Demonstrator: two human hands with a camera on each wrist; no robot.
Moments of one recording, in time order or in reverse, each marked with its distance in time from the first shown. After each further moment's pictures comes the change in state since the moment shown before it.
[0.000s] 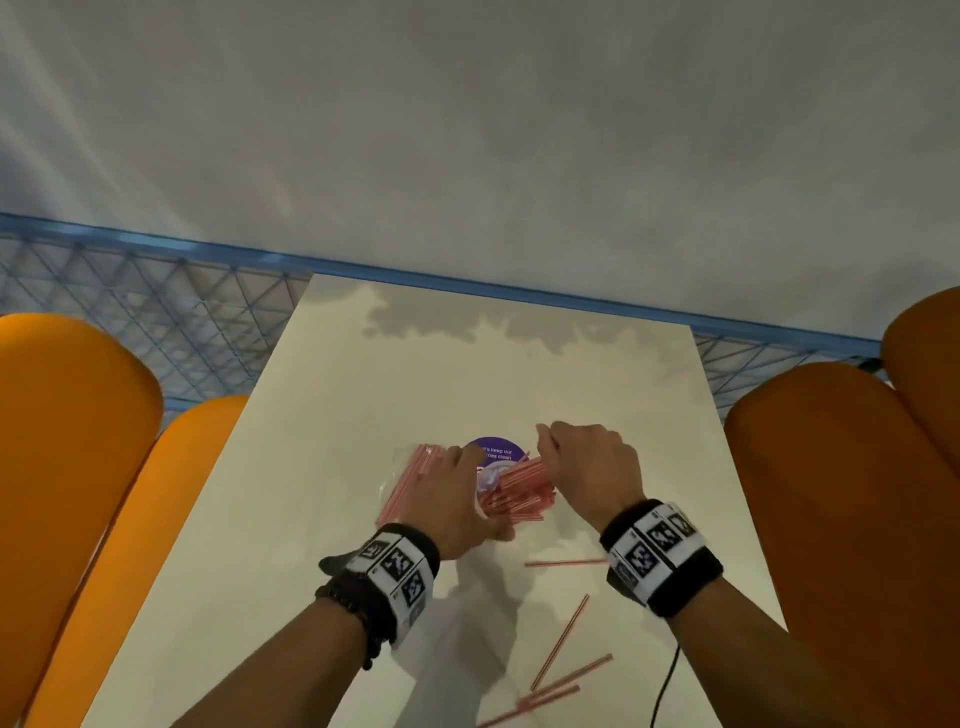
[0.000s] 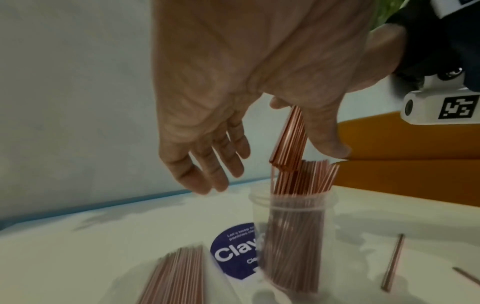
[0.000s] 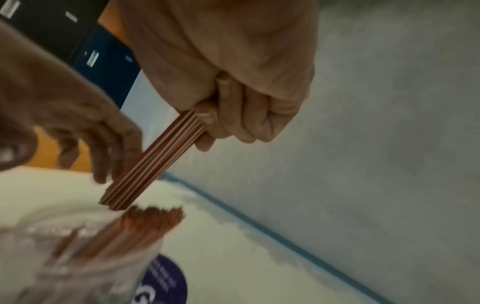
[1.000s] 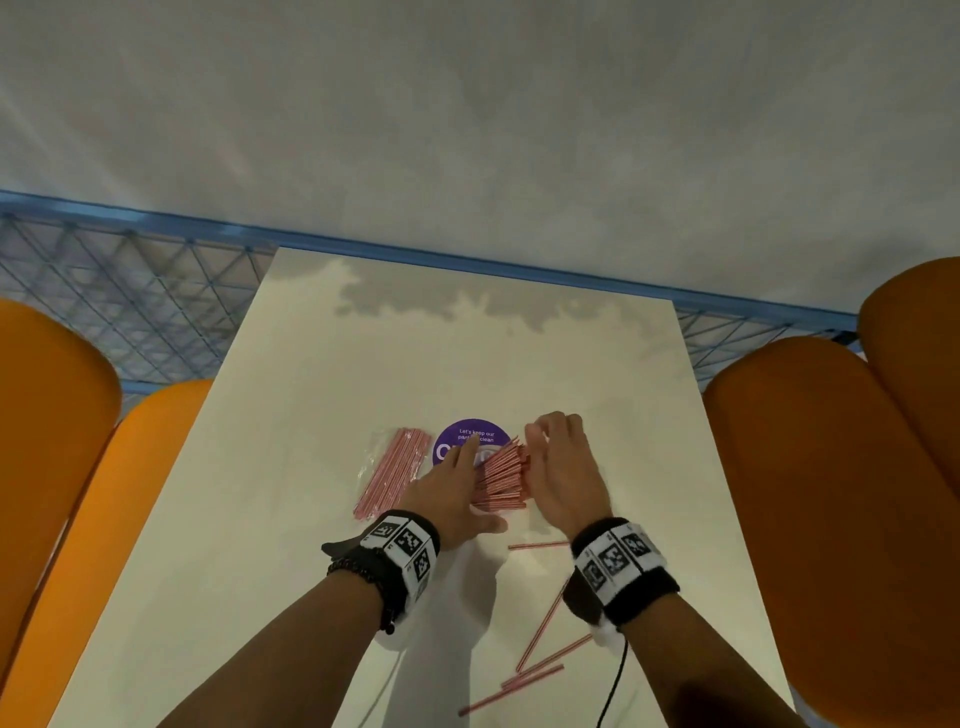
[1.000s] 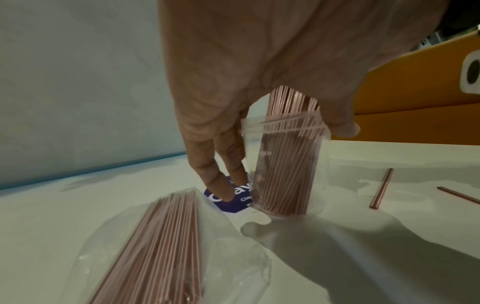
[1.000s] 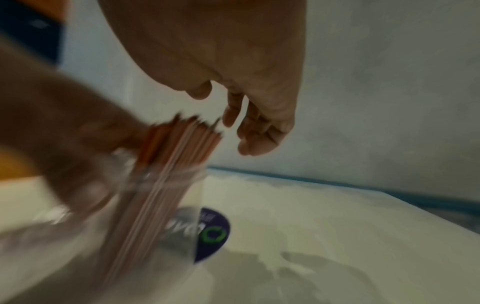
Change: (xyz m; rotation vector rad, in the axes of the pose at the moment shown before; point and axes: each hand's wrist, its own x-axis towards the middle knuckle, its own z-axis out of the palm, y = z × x) left_hand 0.029 -0.018 0.045 -0.025 -0.209 0.021; right_hand -0.007 0.017 0.068 0.434 0.048 0.091
